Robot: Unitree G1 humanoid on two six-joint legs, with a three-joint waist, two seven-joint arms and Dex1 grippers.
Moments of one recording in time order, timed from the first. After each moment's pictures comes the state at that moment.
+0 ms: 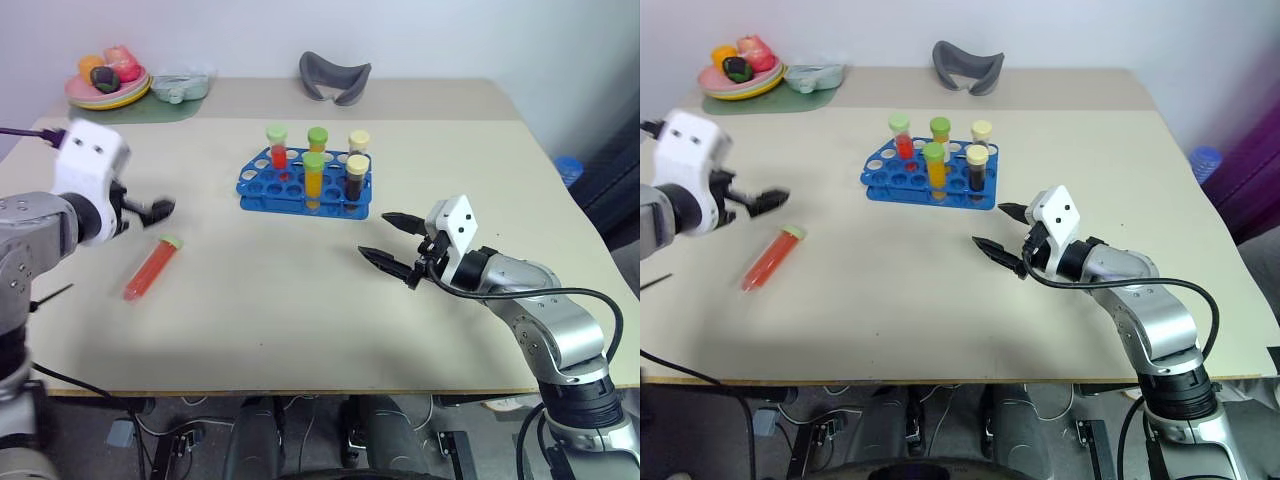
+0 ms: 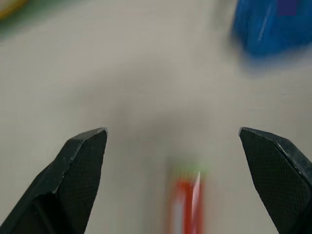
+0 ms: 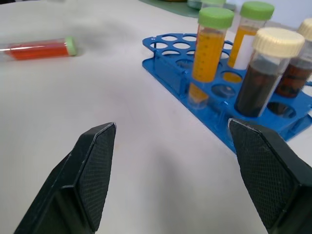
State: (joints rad) left arm -0.59 1.10 0.11 -0.40 -0.55 1.57 -0.35; right arm -0.28 -0.57 0.02 -0.40 0.45 0.53 0.68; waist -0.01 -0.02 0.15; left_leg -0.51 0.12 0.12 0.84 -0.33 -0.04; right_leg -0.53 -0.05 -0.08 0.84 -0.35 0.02
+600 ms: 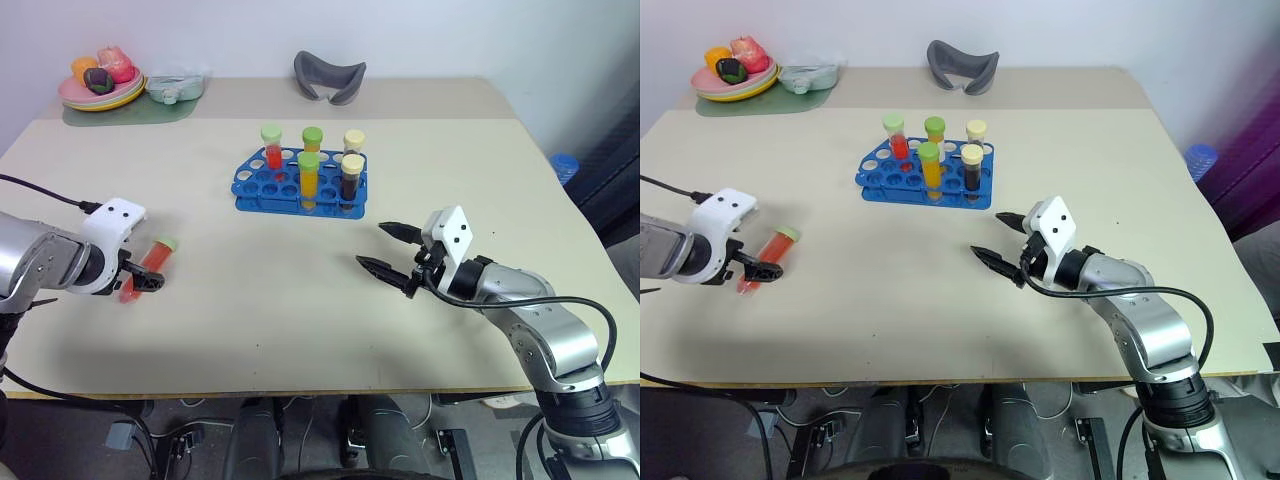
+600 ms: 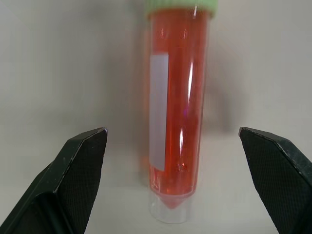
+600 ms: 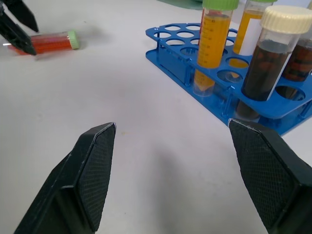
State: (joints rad) left arm -0.59 1.16 -0.11 -0.16 -0.64 1.61 -0.41; right arm -0.23 -0.56 0.03 -0.41 0.44 0.52 0.68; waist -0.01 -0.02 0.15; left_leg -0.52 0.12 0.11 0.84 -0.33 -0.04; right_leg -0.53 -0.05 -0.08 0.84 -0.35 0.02
